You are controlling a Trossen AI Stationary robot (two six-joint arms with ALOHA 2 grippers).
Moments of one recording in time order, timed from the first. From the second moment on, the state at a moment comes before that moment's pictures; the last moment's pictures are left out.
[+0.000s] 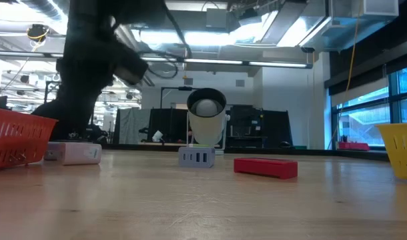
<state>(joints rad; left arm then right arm) -0.20 1.65 1.06 -0.94 0.00 -0.84 0.72 1.35 1.14 -0.75 1.06 0.72</state>
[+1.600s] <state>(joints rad) -0.19 1.82 1.07 -0.87 0.08 -0.71 0.76 1.35 1.14 -0.74 1.06 0.72</state>
